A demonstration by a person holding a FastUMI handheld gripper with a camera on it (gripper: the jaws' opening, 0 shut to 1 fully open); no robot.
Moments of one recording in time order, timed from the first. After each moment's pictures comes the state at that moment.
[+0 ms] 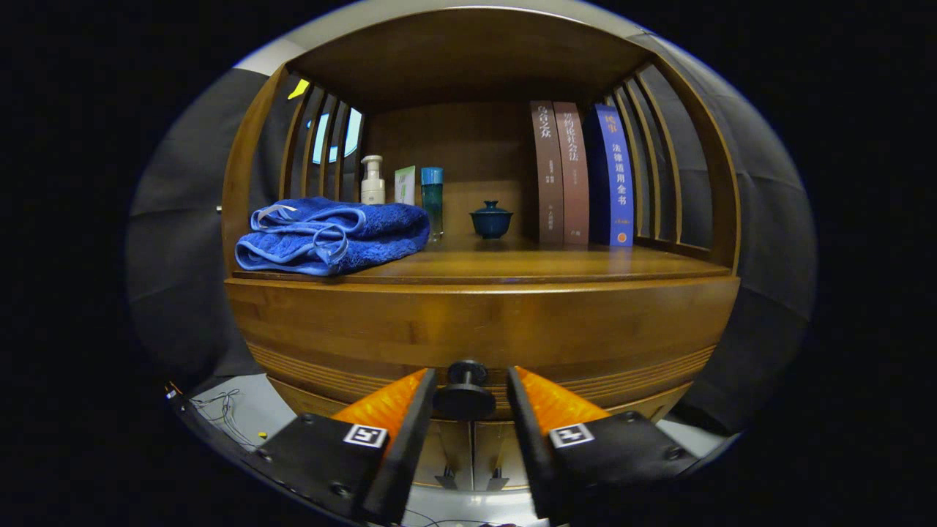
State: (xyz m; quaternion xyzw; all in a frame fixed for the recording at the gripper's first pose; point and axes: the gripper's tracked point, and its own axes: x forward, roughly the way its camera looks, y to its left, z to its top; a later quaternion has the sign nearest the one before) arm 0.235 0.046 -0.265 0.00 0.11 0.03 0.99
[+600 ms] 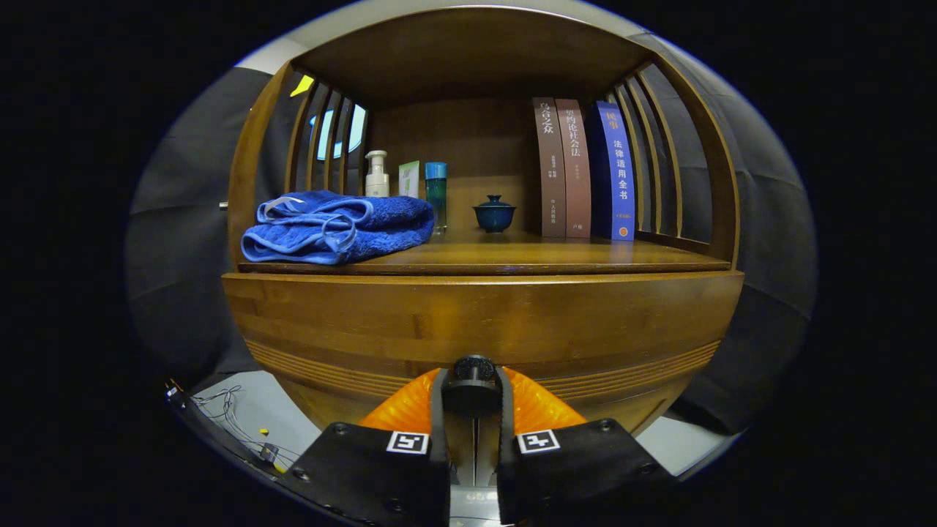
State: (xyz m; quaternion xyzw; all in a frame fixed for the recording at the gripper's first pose) arm 0.215 0.043 -0.266 -0.01 0.12 0.03 0.99
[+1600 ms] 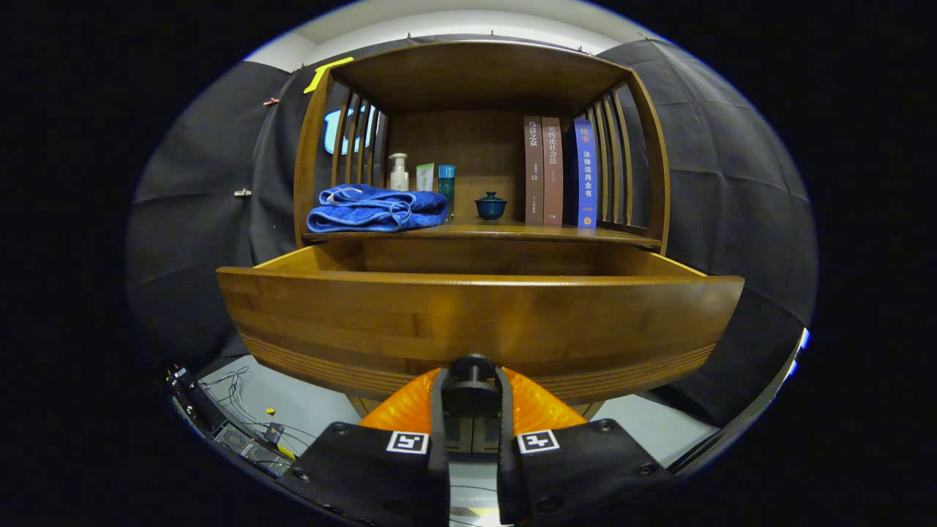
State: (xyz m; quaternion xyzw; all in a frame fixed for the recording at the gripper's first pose) arm 0.085 0.040 -0.267 -0.02 0.13 0.02 0.99
